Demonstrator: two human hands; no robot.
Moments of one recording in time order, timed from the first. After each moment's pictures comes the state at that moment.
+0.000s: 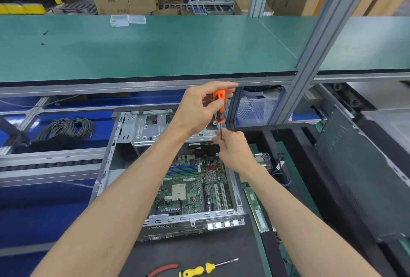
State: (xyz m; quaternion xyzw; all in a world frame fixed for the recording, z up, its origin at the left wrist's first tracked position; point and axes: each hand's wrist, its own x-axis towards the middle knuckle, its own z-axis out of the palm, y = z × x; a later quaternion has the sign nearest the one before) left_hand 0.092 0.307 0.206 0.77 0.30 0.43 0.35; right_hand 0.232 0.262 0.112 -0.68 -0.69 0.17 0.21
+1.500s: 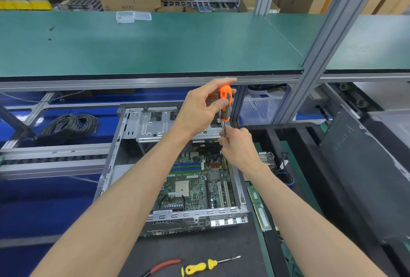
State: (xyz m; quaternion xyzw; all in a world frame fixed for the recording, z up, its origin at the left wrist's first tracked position) left_hand 0.086 0.301 0.198 0.76 0.34 0.43 0.34; right_hand 0.227 0.260 0.116 -0.69 -0.68 0.12 0.22
